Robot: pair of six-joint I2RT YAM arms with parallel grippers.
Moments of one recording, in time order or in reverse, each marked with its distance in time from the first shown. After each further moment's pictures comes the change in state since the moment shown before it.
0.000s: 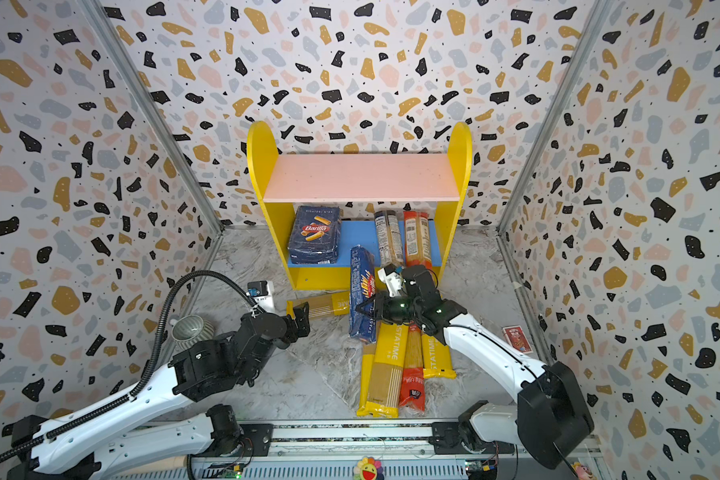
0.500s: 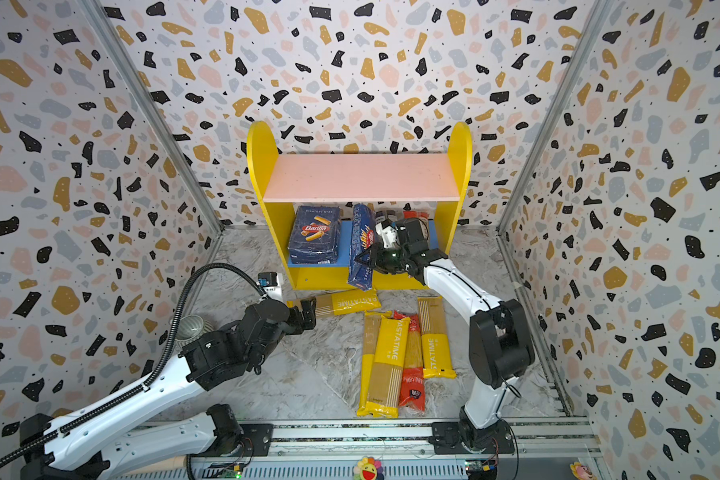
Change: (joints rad) left arm 0.124 0.051 -0.005 0.094 0.155 0.077; right arm -0.117 0.475 0.560 -0.118 0.002 -0.151
